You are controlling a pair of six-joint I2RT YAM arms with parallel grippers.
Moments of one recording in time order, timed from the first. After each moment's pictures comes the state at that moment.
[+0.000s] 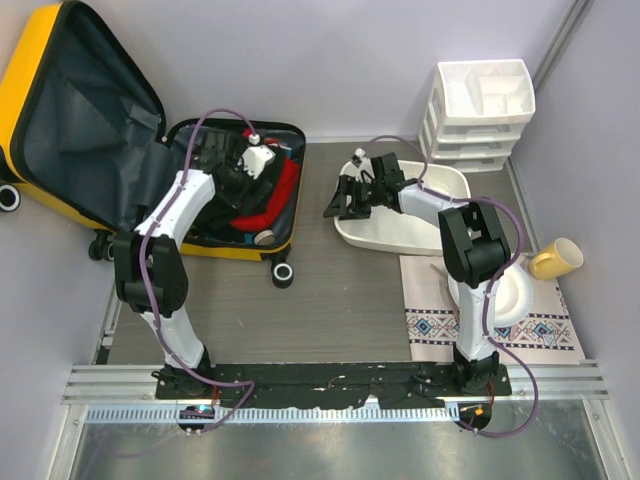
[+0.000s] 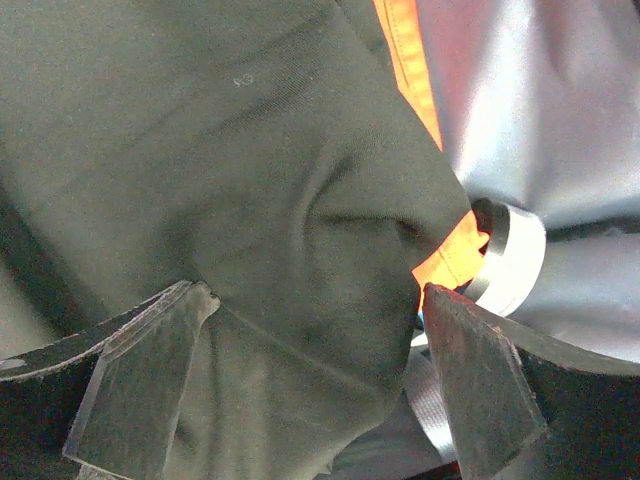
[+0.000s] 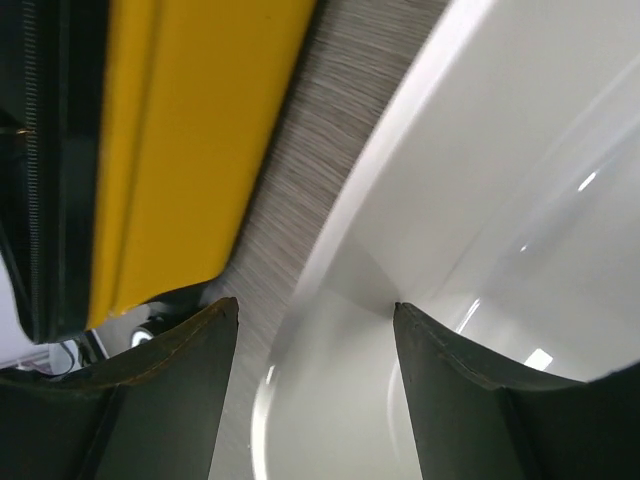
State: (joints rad) left arm -0.18 1.80 1.56 -0.74 0.15 0.53; right arm 0.35 2.08 1.44 -0.15 -0.64 0.41
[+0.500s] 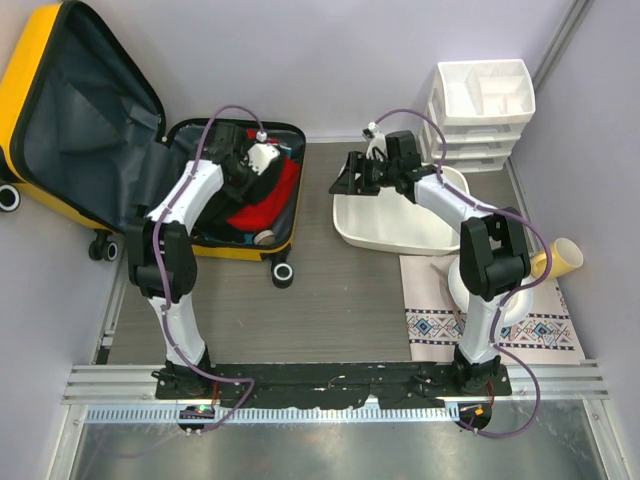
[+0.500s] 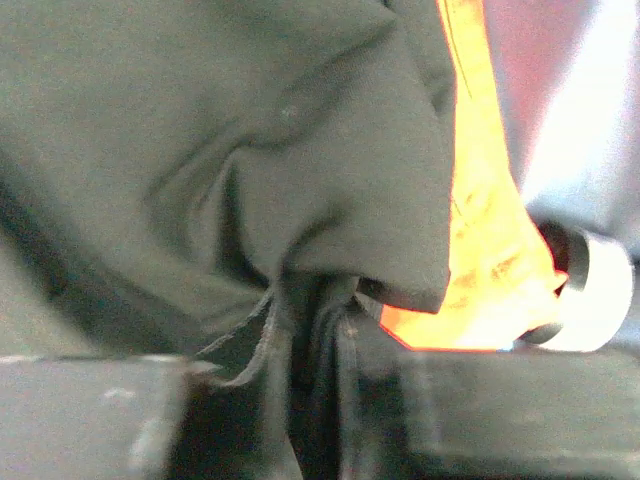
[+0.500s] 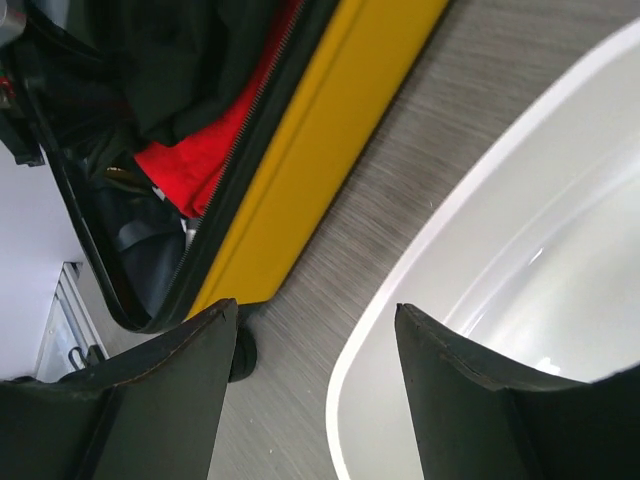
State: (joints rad) left arm -0.19 1.92 1.65 -0.75 0.05 0.63; right arm 0.33 1.94 1.47 -0.16 -0.64 0.39
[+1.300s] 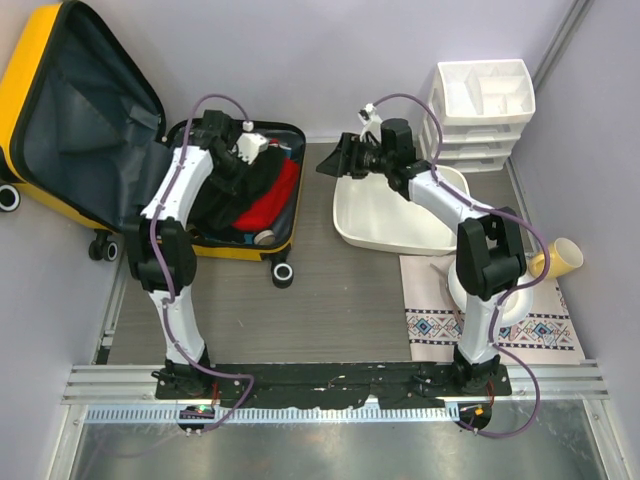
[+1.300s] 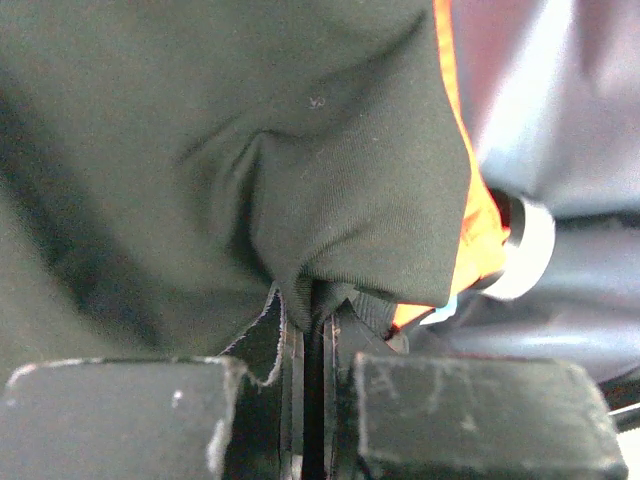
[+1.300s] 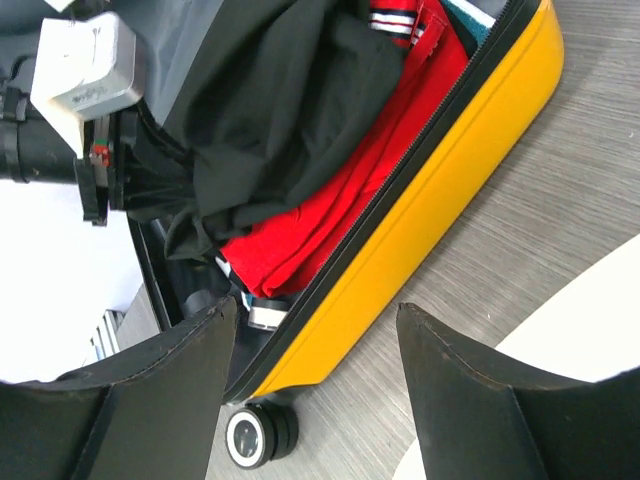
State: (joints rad) left arm -0.15 2.01 1.95 -1.04 0.17 0.51; right arm 0.37 1.94 1.55 0.03 -0.62 0.49
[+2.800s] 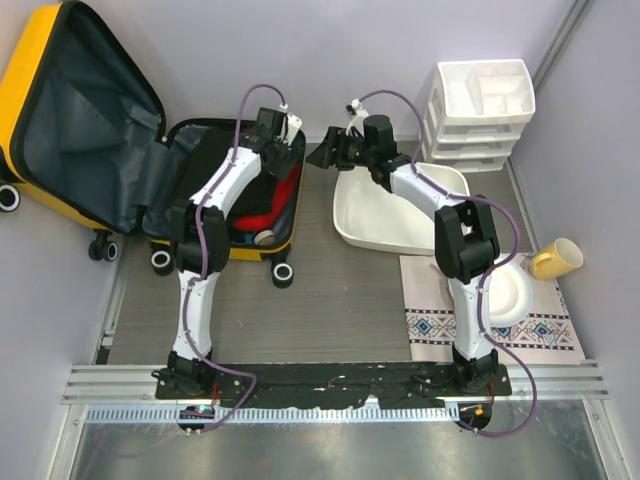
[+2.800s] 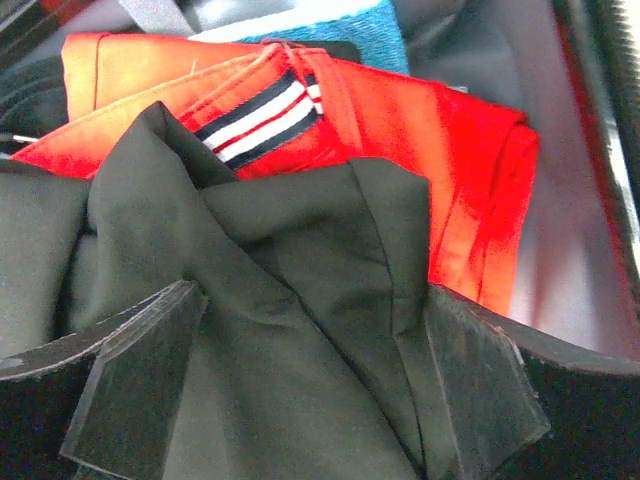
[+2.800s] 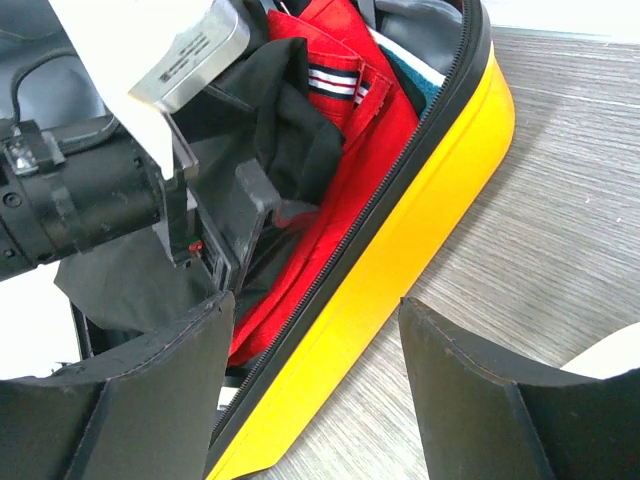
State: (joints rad) left arm -0.33 2.26 2.10 -0.65 -0.19 0.32; right arm 0.40 2.15 1.76 0.08 -0.51 0.50
